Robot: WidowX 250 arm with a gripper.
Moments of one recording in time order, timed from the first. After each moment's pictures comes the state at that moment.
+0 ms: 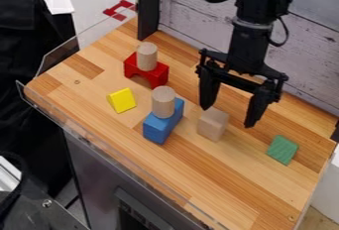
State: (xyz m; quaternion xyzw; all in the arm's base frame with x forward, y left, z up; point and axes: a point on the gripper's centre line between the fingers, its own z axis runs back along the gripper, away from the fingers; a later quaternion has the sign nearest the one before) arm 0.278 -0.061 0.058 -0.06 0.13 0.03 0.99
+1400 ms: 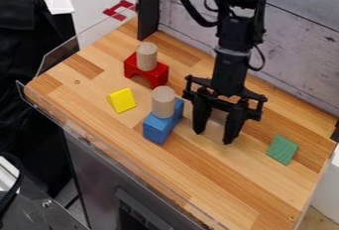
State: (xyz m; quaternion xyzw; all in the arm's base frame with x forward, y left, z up) arm 0.273 -0.054 0.015 -0.08 0.18 0.06 0.98
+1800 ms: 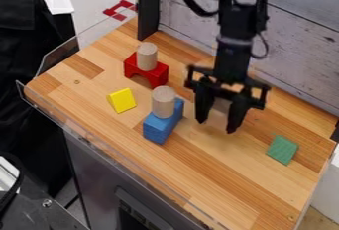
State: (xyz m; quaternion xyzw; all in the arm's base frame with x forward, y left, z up) arm 0.278 -0.055 0.038 -0.06 0.14 0.06 0.99
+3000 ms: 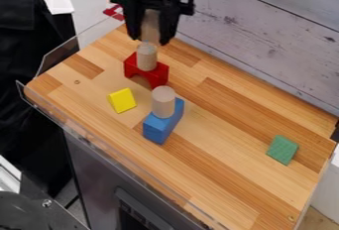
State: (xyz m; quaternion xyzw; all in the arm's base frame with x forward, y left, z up) arm 0.275 0.060 0.111 -0.04 0.05 0.15 0.99
